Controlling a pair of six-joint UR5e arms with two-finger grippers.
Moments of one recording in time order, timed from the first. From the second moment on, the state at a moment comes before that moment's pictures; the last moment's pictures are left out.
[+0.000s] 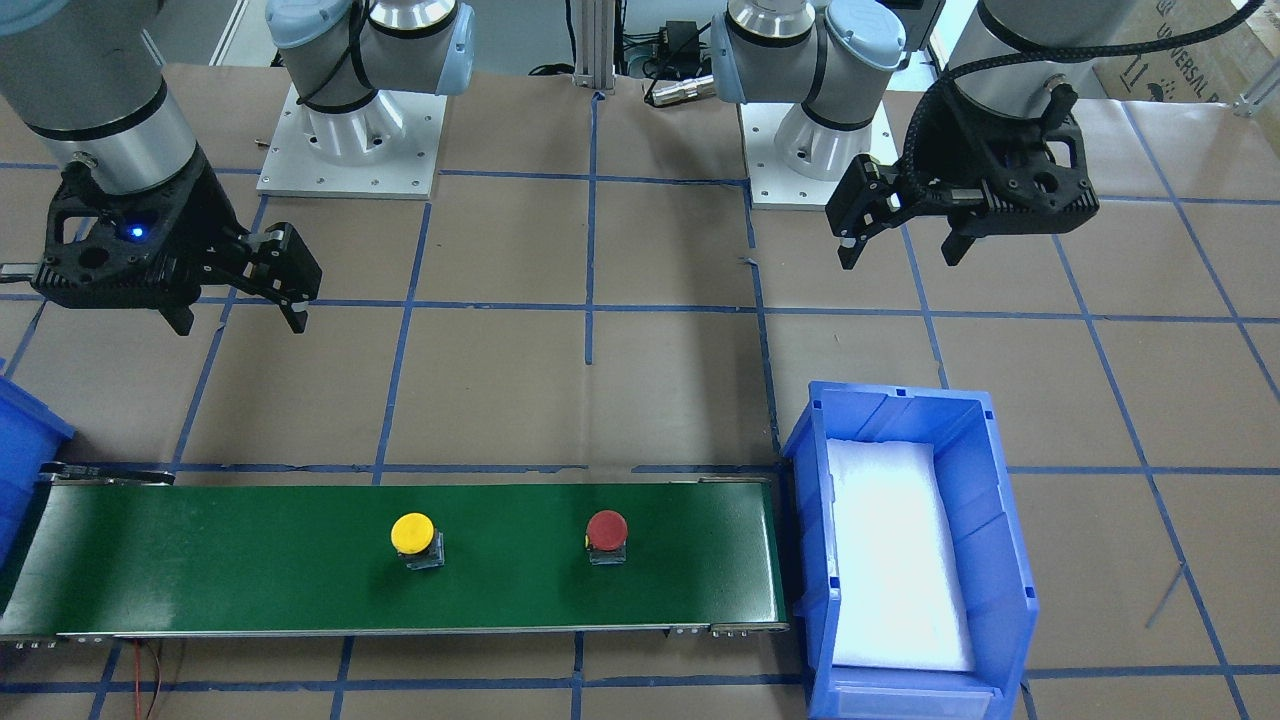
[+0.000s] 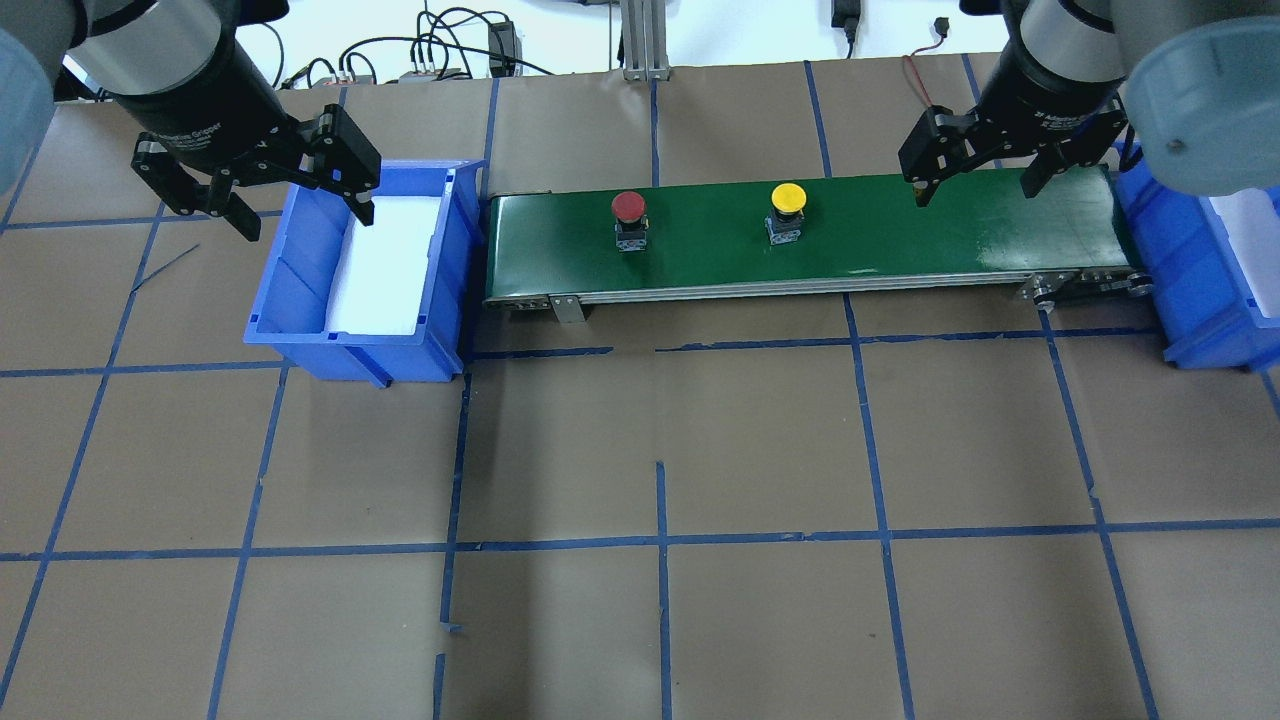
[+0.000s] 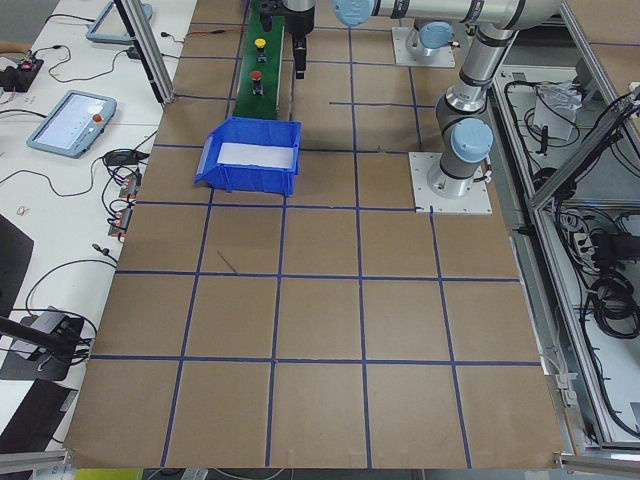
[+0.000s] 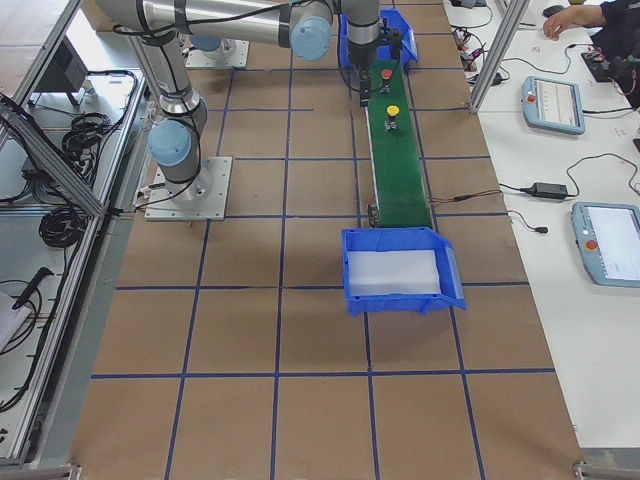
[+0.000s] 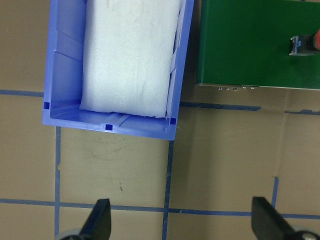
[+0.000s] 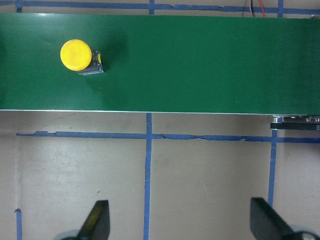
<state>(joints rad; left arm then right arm) -1.52 -1.57 -1.52 -1.60 1.55 -0.04 1.49 -1.52 1.62 -1.76 -1.56 -0.12</state>
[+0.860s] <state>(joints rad) -1.51 -1.57 -1.52 -1.60 1.55 -0.04 1.48 -1.34 1.49 -1.85 -1.52 -0.17</state>
